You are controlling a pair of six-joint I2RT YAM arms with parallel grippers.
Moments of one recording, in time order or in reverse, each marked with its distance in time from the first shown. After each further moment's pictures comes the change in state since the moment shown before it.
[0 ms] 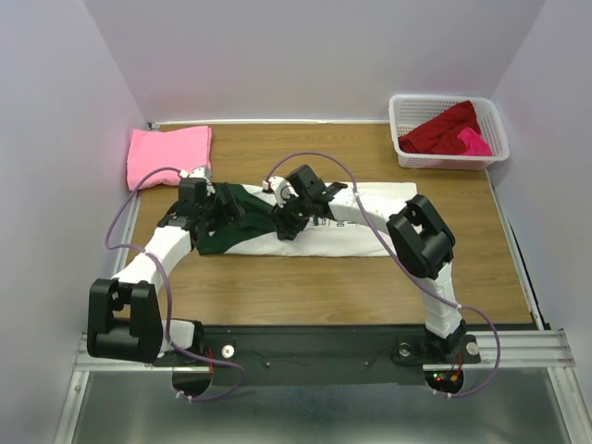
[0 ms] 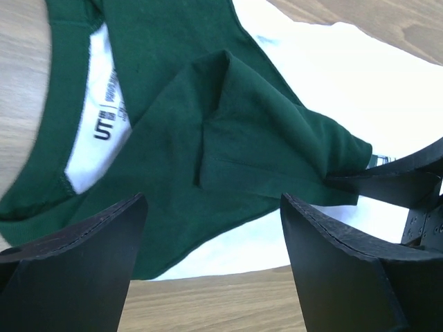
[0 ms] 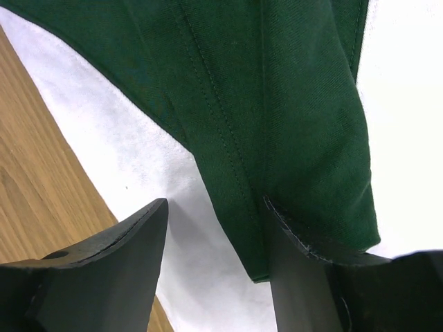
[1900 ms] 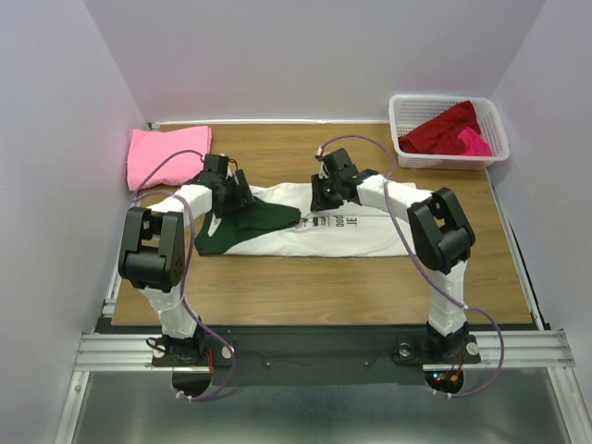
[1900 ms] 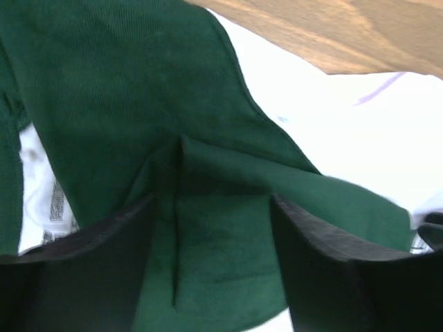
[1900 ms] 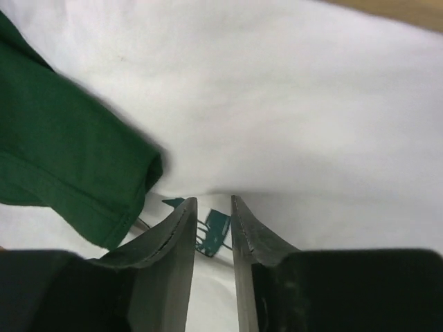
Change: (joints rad) left arm -0.038 0.510 0.353 -0.057 -0.032 -0.012; right arm -0.190 -0.024 -0.051 0.031 0.202 0.536
